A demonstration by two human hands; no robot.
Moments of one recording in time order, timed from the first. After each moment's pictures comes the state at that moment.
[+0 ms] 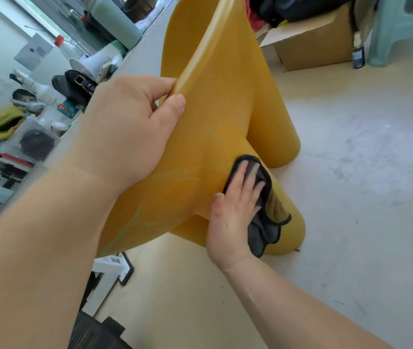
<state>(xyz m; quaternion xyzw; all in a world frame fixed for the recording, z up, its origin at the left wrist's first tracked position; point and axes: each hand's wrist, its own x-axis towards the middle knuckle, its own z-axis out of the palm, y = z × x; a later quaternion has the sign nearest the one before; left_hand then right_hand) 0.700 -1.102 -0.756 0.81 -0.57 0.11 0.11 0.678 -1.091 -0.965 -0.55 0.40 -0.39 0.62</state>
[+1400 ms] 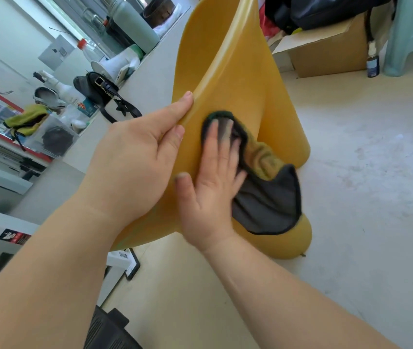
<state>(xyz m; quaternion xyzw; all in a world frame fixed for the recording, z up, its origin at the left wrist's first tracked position) 0.697 -1.066 -0.763 0.83 -0.54 0.11 0.10 0.678 -1.094 -0.909 -0.59 0.27 -0.52 0.55</state>
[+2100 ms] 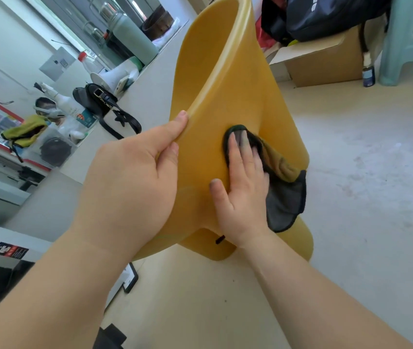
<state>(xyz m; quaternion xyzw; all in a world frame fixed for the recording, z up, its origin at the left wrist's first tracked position) 0.684 -1.066 -0.772 0.83 -0.52 0.18 0.11 0.670 -1.147 -0.956 -0.64 0.29 -0.50 0.50</state>
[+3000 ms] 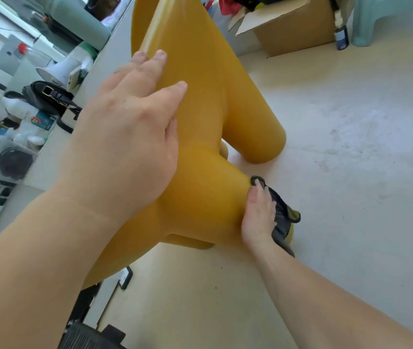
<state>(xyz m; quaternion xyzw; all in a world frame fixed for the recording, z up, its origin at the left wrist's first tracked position) 0.689 -1.167 -0.790 0.68 -0.67 0.28 -0.10 0.673 -1.177 -1.075 -0.40 0.52 -0.26 0.71</state>
